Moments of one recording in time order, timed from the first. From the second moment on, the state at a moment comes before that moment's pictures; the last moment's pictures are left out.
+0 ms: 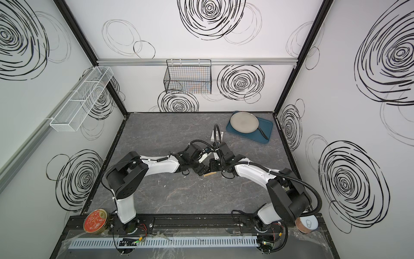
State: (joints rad) left arm -0.77 1.90 1.06 -0.07 0.00 0.15; right arm 0.65 1.46 0.79 -0.26 -0.18 0.42
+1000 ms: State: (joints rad) left arm -0.77 1.79 0.99 -0.02 -0.02 0.15; right arm 0.72 1.10 0.19 0.09 -0.59 0.77
